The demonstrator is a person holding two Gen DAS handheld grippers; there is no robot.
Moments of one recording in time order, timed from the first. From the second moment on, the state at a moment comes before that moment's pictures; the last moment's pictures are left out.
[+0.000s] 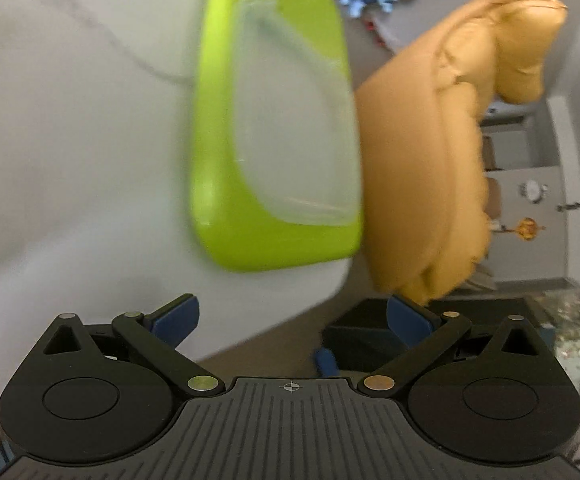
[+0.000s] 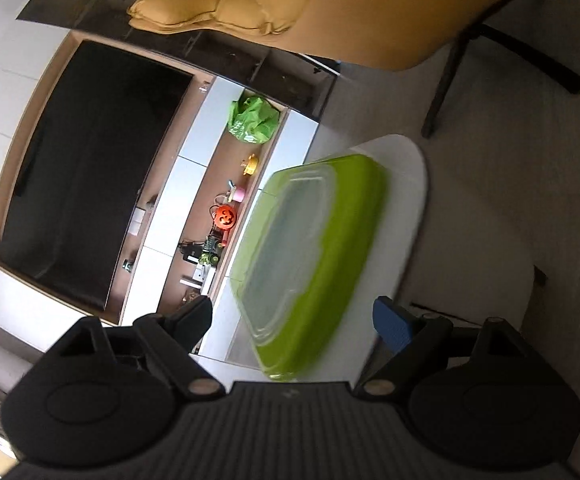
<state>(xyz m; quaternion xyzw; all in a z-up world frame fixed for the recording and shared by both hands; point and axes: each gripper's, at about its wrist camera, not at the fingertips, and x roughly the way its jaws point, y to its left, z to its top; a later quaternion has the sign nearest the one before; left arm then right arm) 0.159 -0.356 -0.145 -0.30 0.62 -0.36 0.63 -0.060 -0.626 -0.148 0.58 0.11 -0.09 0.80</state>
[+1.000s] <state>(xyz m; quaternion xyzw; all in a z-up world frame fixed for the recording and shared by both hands) 0.121 -0.398 -0.133 -0.21 0.63 -0.37 0.65 -0.089 -0.617 -0.249 0.65 0.04 -0.14 0.75</state>
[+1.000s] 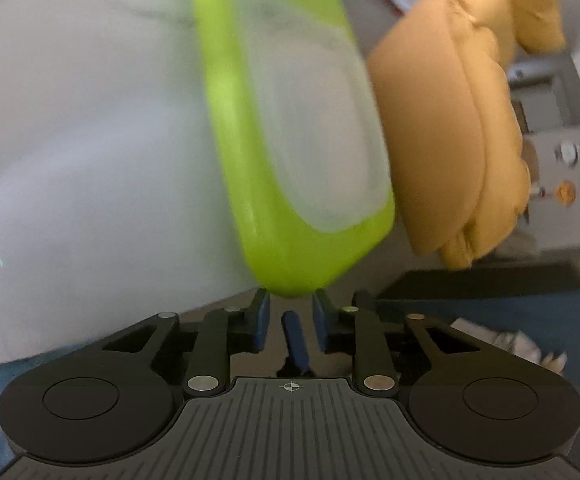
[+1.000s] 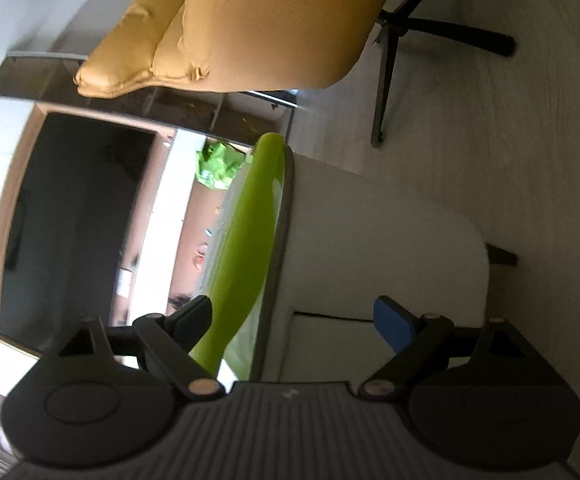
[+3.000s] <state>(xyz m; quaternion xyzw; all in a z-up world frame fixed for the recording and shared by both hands) 0.159 -0.409 -0.123 -0.22 0.54 -0.33 0.74 -0.119 -0.623 -0.263 0.73 -0.09 -0.11 0.67</state>
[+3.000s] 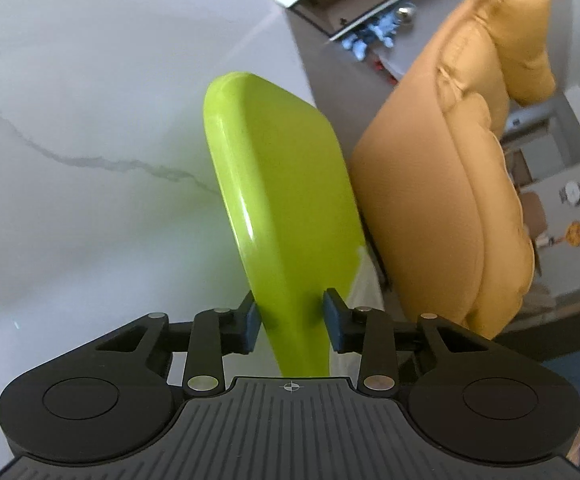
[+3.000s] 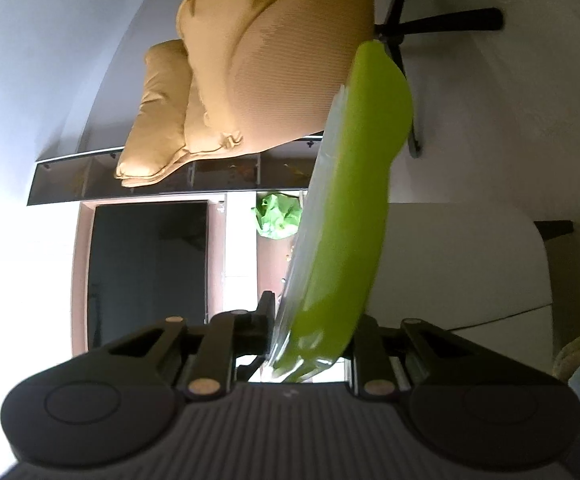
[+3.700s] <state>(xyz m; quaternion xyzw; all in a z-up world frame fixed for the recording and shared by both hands) 0.144 -0.423 -0.110 -0.16 0.54 -0.37 0.74 -0.112 -0.631 -0.263 0.75 -0.10 -0.14 0.64</state>
